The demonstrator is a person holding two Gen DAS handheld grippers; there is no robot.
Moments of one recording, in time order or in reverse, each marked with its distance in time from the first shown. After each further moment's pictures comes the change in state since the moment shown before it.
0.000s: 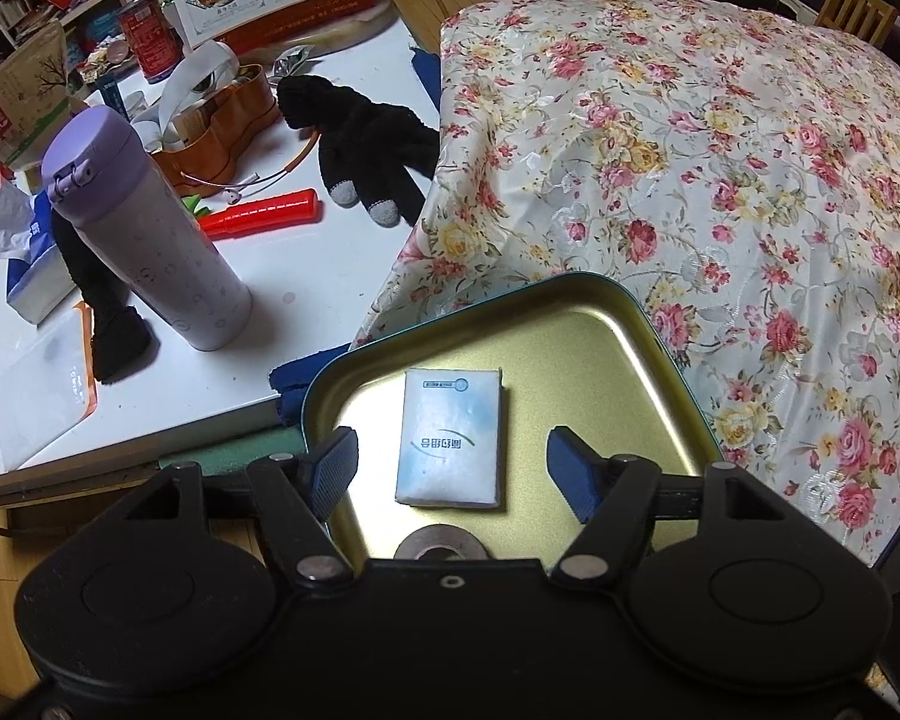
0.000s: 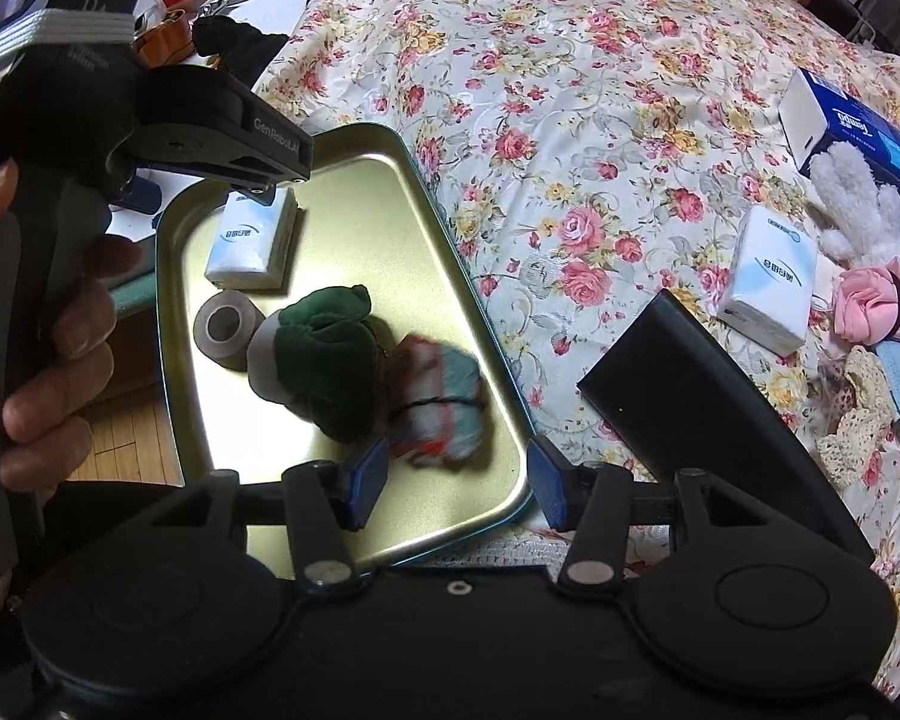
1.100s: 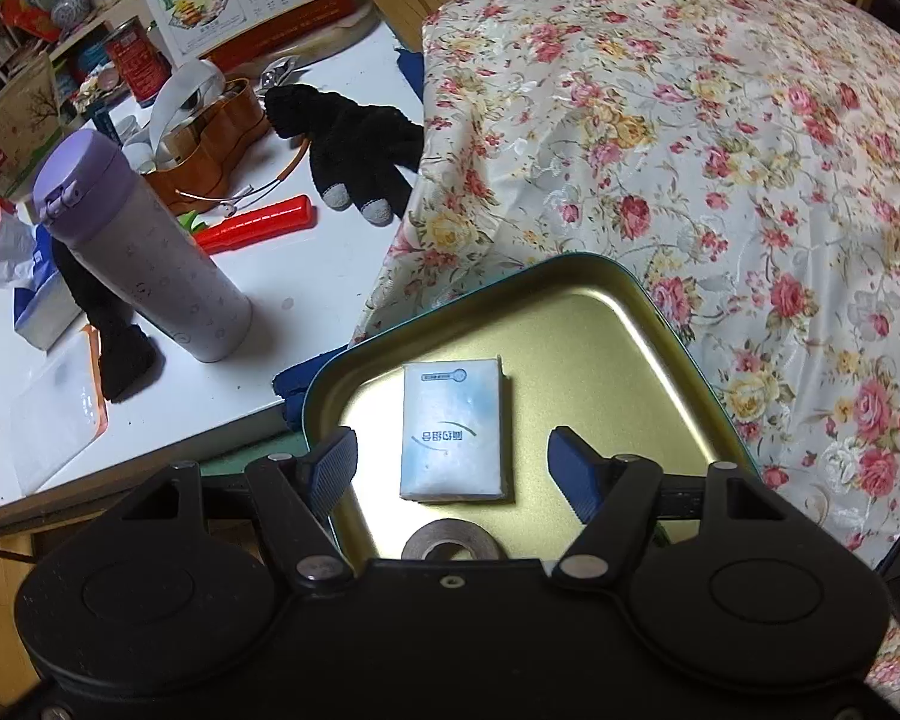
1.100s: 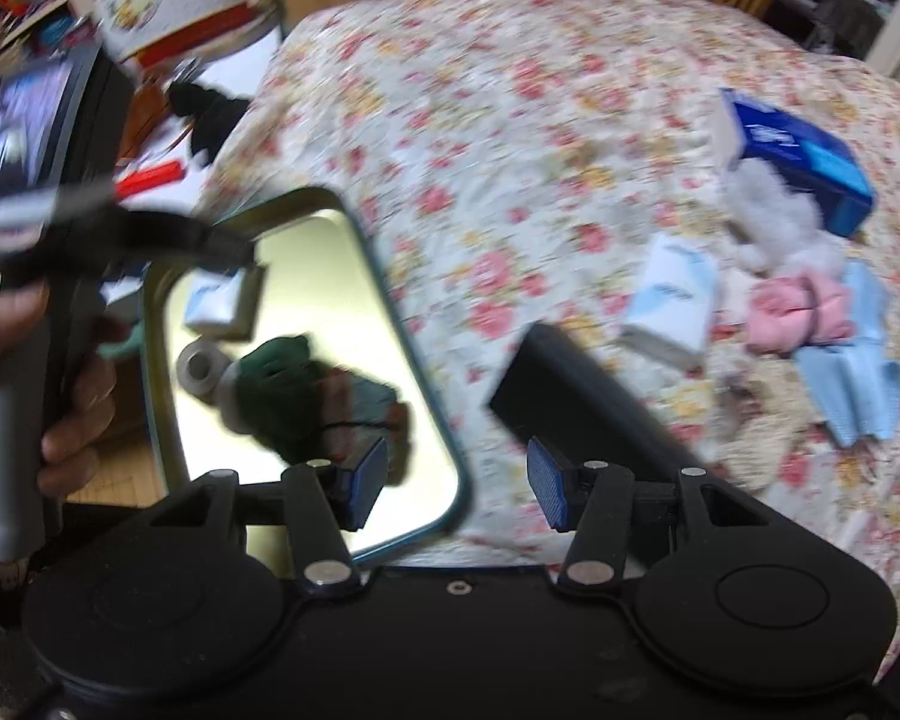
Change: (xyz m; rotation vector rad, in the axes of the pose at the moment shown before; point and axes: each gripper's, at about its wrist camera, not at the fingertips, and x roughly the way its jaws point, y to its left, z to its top) left arm 0.004 -0.015 -0.007 0.090 -0.005 0.045; right arm -0.045 -0.051 0.002 0.072 -0.081 -0.019
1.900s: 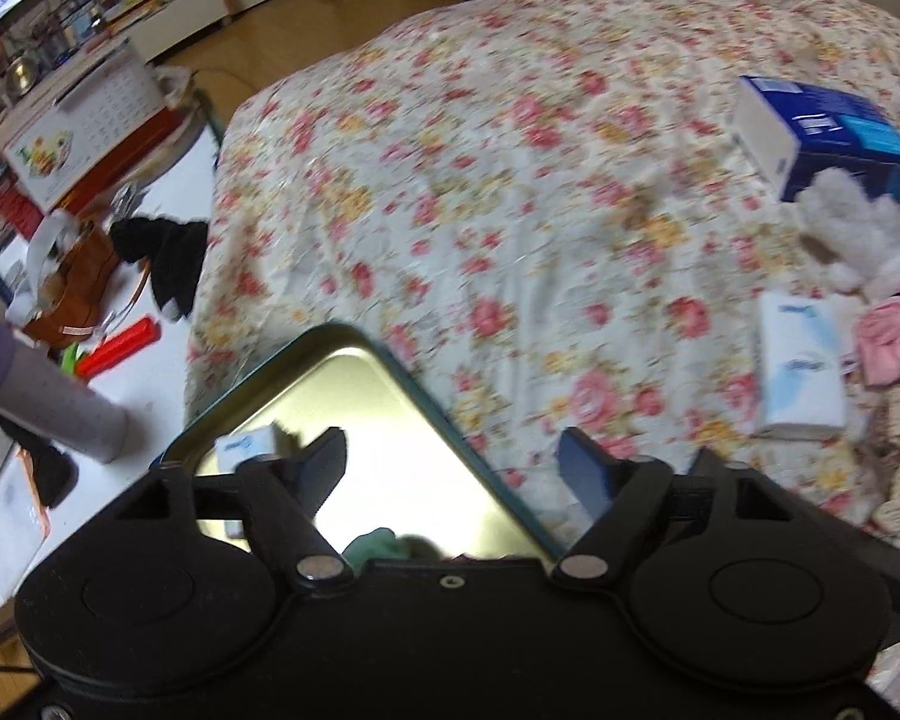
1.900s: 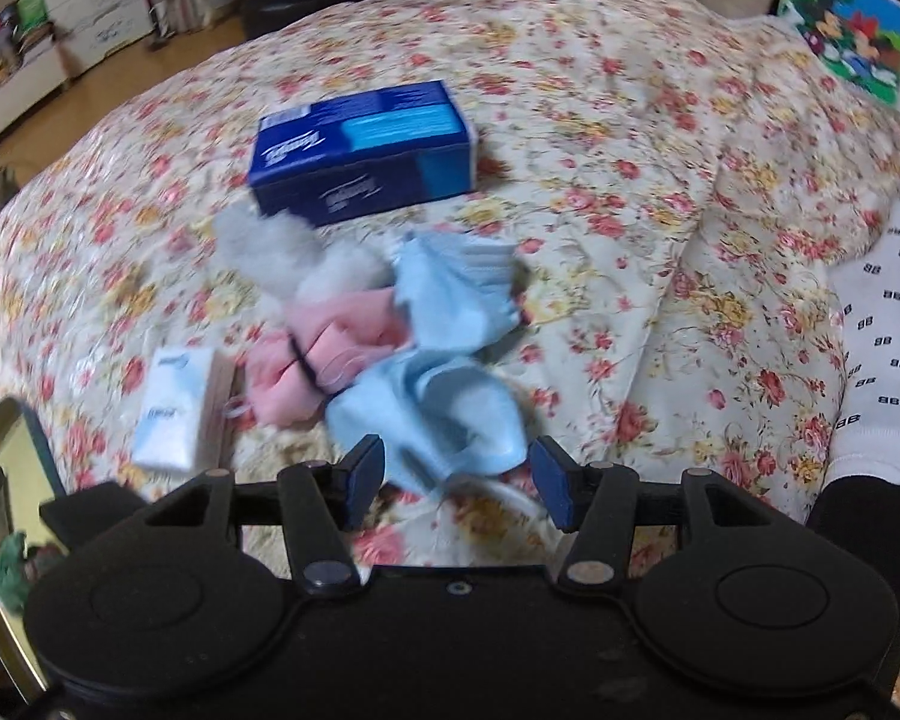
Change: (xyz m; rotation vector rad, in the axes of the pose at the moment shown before) left arm -0.071 -0.116 0.002 0.245 -0.090 -0.144; right arm 0.011 -0.229 -0.005 0.433 -0.074 -0.233
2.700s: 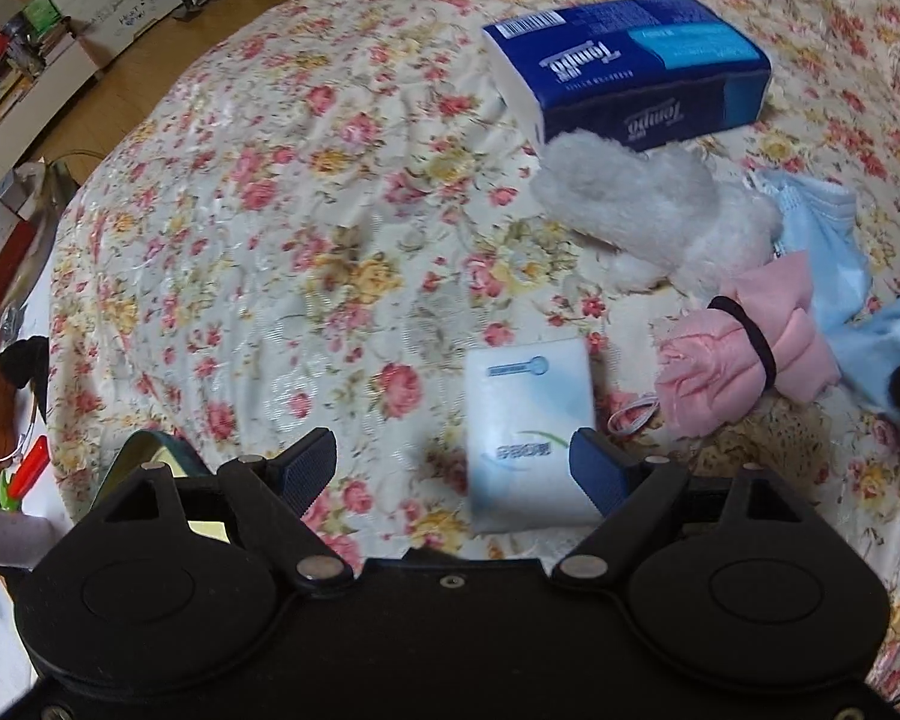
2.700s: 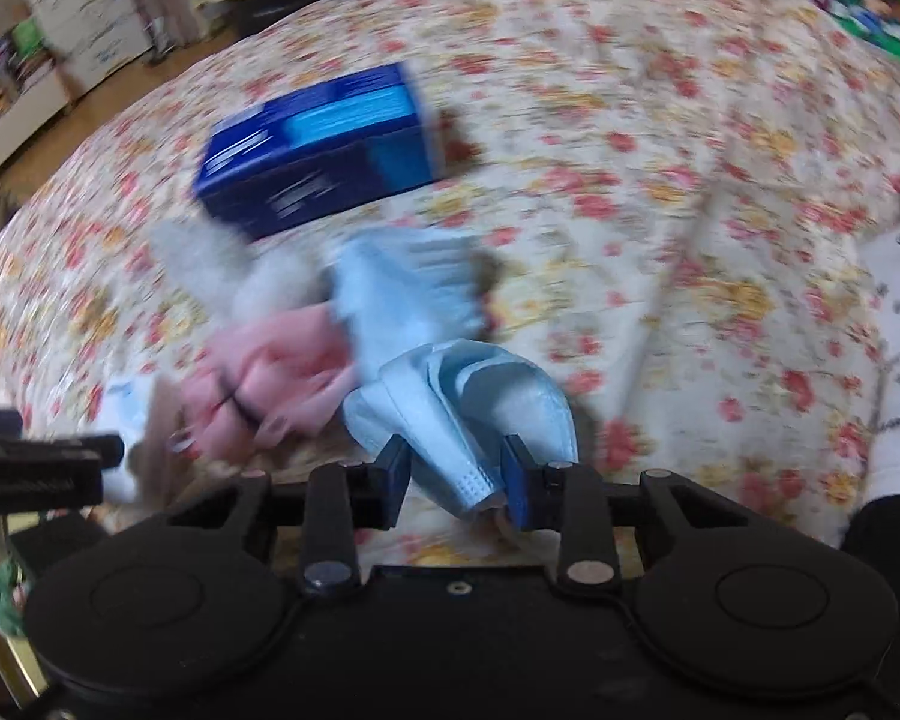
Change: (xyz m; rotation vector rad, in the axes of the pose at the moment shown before) left arm 0.027 -0.144 0.043 0.238 0.097 -0.059; right arm 0.038 -0.047 0.009 0.061 0.009 0.057
